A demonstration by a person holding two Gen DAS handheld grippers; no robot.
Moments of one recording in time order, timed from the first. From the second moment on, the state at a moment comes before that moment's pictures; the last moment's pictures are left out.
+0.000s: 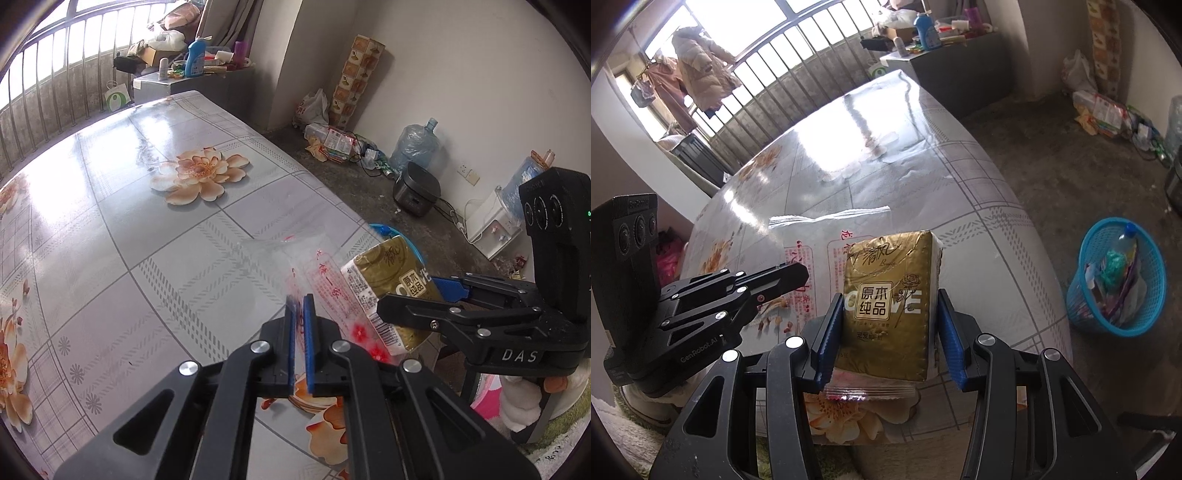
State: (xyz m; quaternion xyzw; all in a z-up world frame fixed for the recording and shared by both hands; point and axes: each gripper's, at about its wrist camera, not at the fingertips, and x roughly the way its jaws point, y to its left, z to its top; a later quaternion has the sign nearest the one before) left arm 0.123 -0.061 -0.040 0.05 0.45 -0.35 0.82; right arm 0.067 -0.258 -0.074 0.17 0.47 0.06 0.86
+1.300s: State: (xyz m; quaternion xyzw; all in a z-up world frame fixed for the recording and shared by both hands) left arm 0.147 -0.286 0.018 0.13 0.40 -0.55 0.72; right arm -0.034 -0.483 -0.090 0.38 0.36 -0.24 0.81
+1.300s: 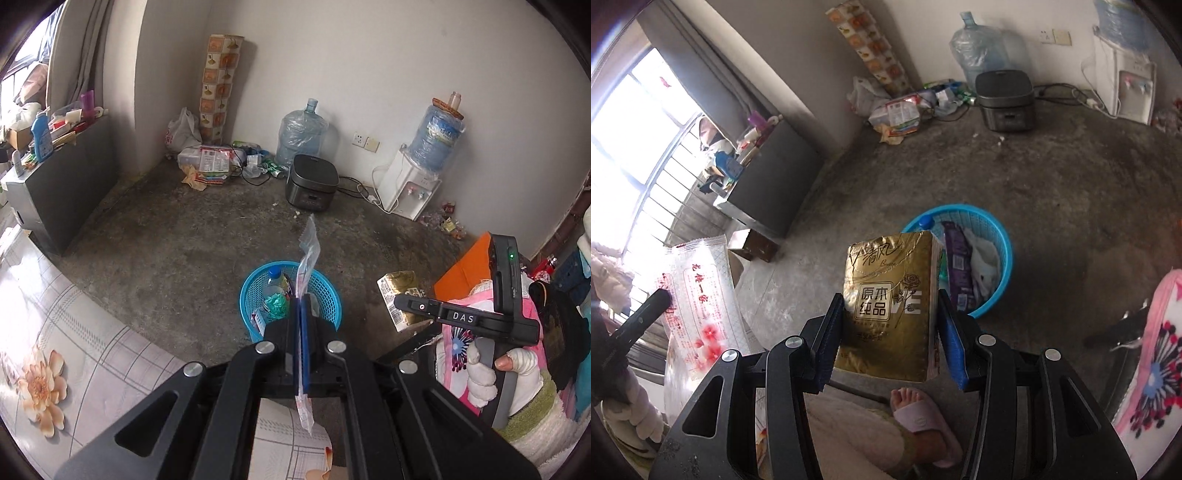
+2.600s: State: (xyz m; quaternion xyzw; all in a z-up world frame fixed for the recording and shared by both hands) left arm 0.158 -0.526 -0.142 0.21 0.54 -0.55 0.61; right arm -0.063 -0.587 -0.176 0.50 0.36 -0.33 0.72
